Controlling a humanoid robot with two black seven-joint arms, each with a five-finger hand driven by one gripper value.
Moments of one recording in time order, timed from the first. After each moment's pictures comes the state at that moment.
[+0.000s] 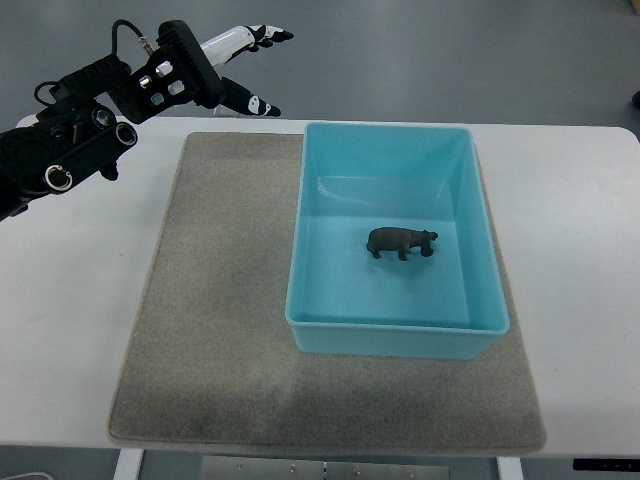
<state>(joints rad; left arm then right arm) -1.13 0.39 -0.35 -0.75 1.07 0.00 -0.28 0.00 0.00 0.00 0.10 -0.04 0.18 -0.02</state>
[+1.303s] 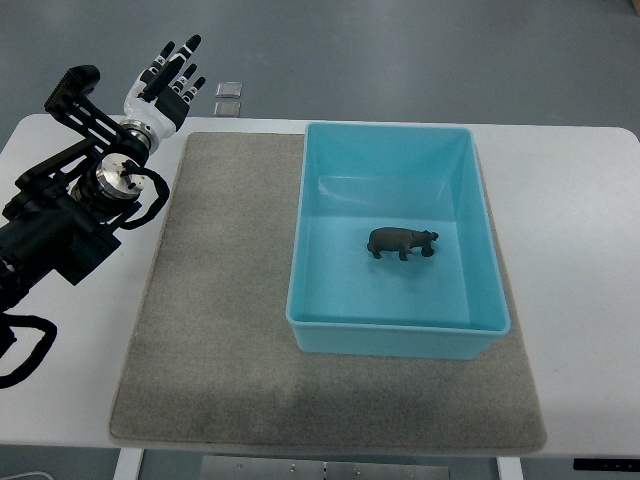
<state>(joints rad) -1.00 0.19 -0.52 -0.45 -0.47 -0.08 -0.28 0.00 0.00 0.00 0.10 -0.04 0.18 -0.02</state>
